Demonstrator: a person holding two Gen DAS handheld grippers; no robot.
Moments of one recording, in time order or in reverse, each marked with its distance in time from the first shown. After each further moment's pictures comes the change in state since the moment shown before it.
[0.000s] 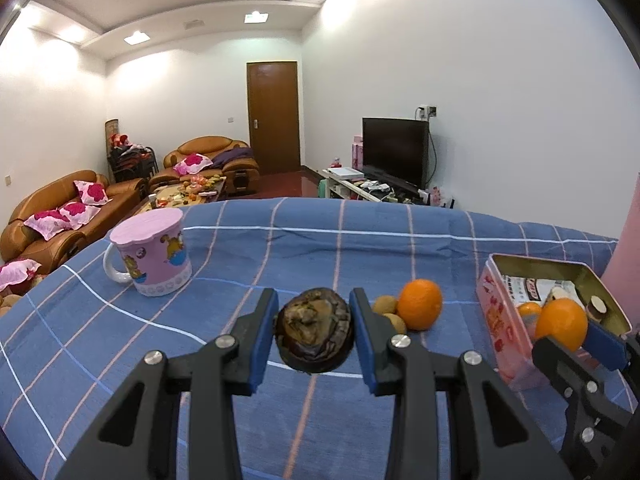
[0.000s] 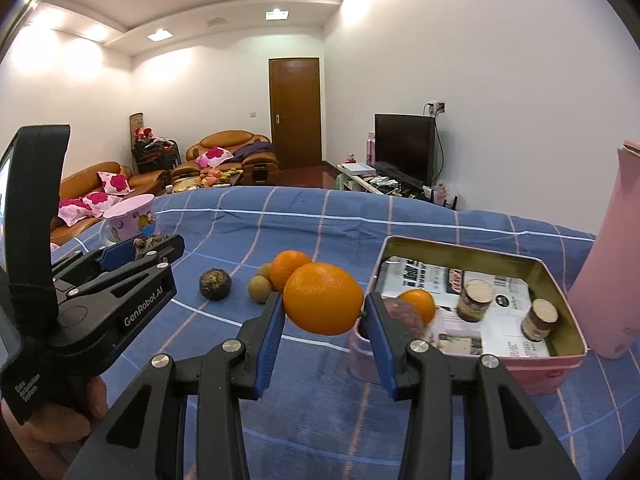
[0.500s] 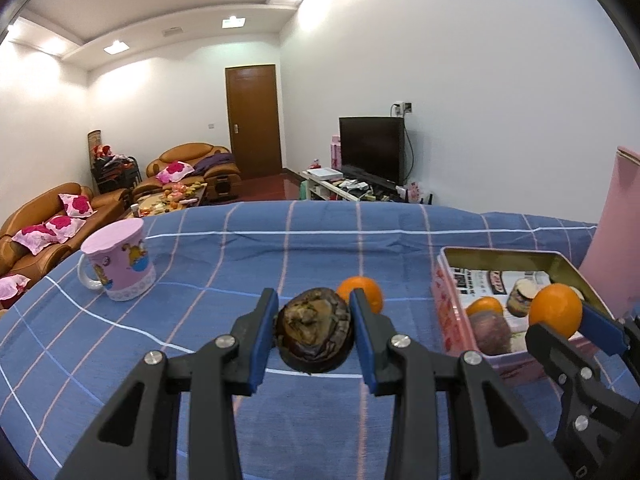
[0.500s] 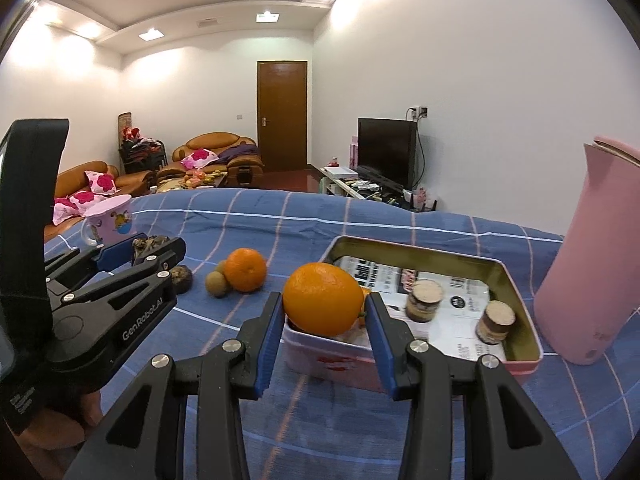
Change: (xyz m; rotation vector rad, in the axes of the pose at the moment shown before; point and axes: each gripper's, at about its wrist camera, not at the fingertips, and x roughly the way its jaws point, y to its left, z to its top) left arm -0.006 -0.047 -0.001 0.046 -0.003 -0.053; right arm -0.014 -0.040 -0.004 -0.005 -0.011 -0.059
